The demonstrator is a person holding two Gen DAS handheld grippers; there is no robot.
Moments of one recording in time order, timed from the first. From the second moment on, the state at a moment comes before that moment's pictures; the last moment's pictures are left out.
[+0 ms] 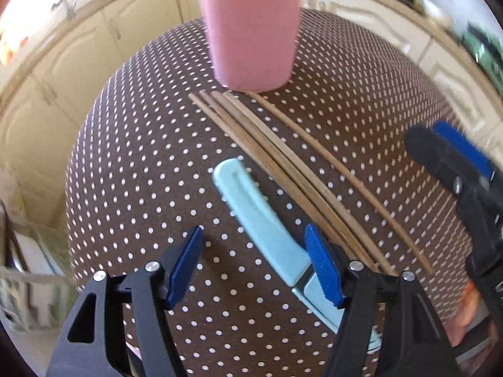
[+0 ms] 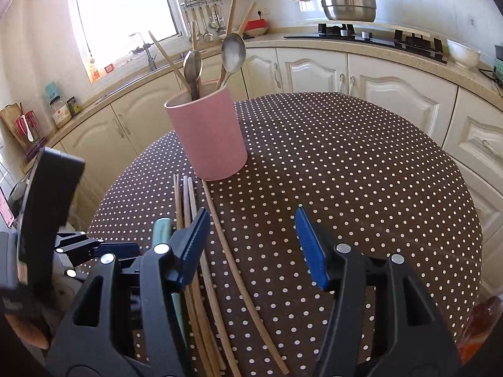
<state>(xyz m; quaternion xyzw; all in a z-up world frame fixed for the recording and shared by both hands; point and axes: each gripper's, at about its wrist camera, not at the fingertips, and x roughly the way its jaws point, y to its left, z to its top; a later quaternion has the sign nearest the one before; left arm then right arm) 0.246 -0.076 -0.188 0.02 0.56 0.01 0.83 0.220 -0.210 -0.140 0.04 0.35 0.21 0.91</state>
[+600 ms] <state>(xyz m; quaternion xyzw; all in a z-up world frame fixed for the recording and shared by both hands) 0.273 -0.028 -0.178 0.00 0.53 -0.04 0.85 0.252 -0.164 -0.159 -0.07 0.44 0.23 0.86</state>
